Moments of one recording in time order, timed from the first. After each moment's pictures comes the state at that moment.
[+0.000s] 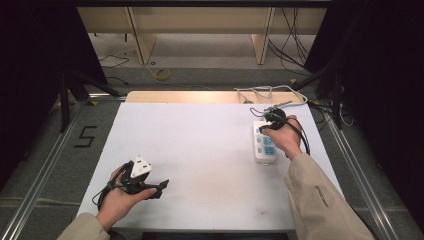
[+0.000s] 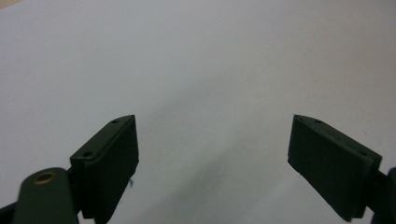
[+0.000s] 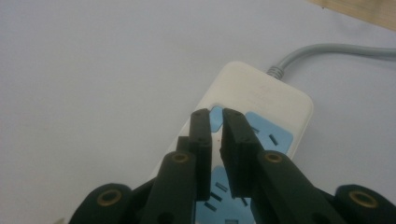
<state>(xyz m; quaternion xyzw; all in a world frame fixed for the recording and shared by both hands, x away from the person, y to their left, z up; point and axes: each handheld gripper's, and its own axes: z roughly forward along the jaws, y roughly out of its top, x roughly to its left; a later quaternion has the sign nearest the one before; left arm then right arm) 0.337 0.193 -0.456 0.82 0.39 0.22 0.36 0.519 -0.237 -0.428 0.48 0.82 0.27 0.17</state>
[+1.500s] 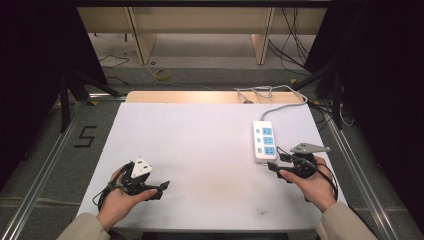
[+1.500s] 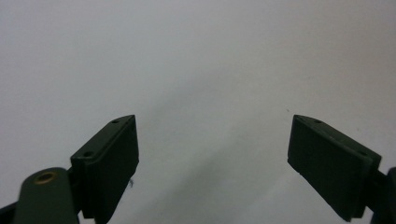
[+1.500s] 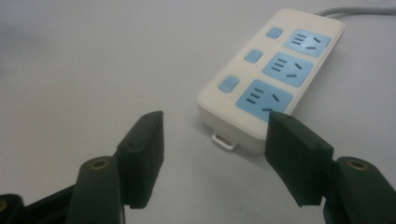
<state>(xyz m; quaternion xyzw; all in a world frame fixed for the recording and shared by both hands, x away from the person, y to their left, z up) 0.335 0.191 -0.456 0.82 0.40 0.20 0.36 0.377 -0.285 -0.444 0.43 0.79 0.41 0.16</state>
